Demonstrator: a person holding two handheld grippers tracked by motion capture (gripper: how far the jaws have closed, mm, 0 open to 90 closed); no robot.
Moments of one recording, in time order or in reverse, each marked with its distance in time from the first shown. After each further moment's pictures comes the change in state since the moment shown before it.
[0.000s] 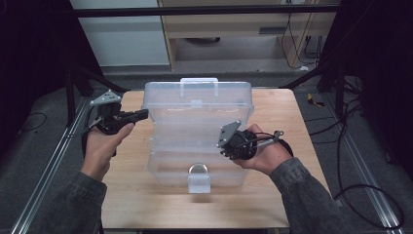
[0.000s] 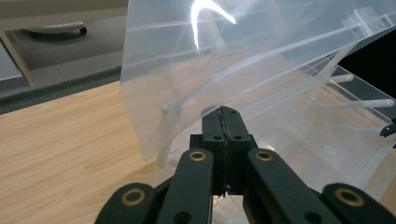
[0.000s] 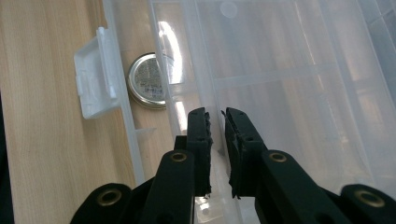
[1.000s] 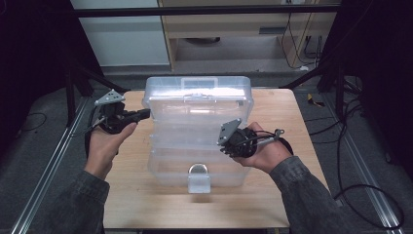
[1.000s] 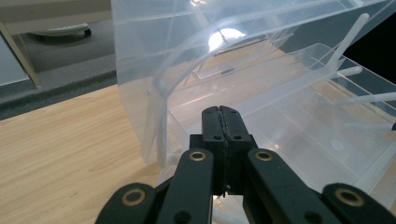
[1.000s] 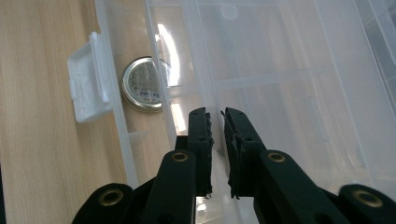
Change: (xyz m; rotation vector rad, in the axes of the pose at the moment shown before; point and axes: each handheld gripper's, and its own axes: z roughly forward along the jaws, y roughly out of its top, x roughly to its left) left arm -0.001 0.003 0.007 0.007 0.022 0.024; right arm -0.004 0.002 -0.002 -0.007 -0.013 0.000
